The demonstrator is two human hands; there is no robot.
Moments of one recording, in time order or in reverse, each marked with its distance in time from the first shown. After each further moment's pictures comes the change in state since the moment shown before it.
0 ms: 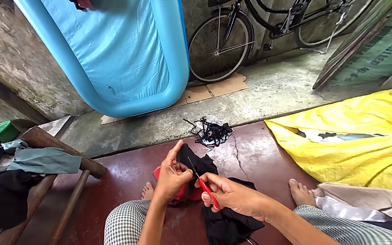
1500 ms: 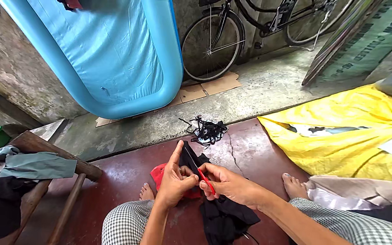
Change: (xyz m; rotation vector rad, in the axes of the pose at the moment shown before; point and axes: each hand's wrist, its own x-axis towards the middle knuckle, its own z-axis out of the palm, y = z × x) left_hand -0.007 -0.006 0.018 -0.188 -0.141 -0.015; right_hand 0.002 -0.003 -0.010 0.036 0.104 -0.106
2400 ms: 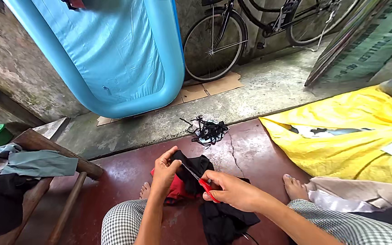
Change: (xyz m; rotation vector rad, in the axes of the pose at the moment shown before) left_hand 0.016 -0.006 -0.026 0.148 0.325 -0.124; right_hand -0.008 0.003 -0.005 -0.568 0.014 0.185
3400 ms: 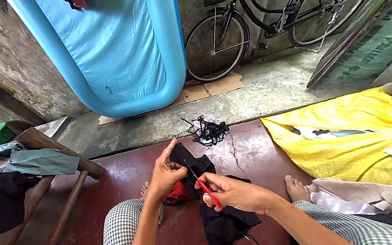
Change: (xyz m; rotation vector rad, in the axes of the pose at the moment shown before) left_hand -0.017 0.024 -0.004 0.010 -0.178 0.108; right_hand -0.001 -0.005 0.001 0.428 -0.243 -0.101
